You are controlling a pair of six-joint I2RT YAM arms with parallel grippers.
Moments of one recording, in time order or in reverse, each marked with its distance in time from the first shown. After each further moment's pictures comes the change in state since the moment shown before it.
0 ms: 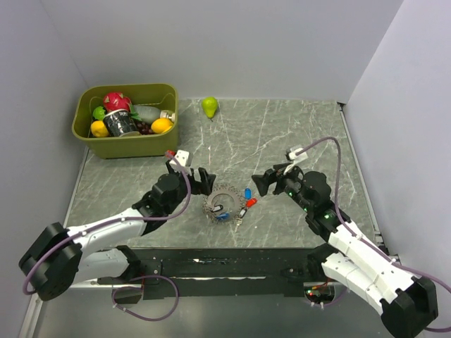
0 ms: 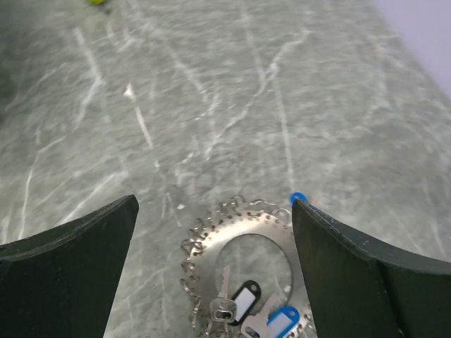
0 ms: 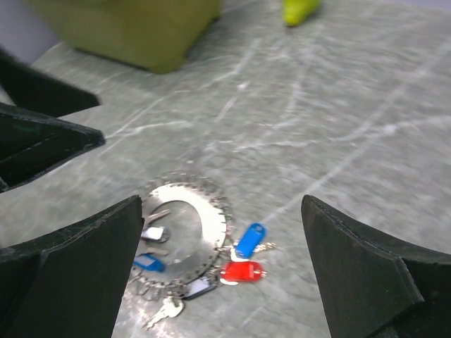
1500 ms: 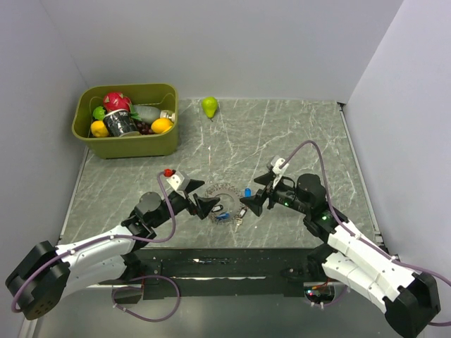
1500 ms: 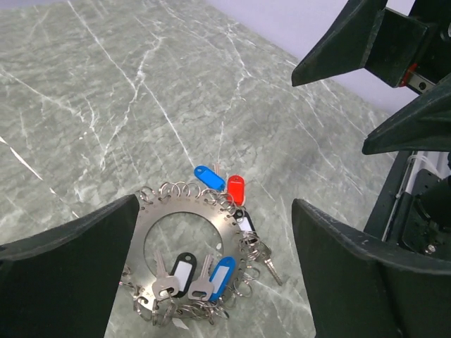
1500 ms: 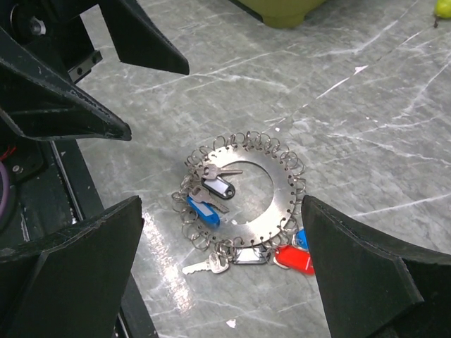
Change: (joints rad) left arm 0.000 -0.169 -0.218 0.237 0.395 0.092; right arm 0.060 -0.009 -0.023 -0.039 -0.325 -0.122
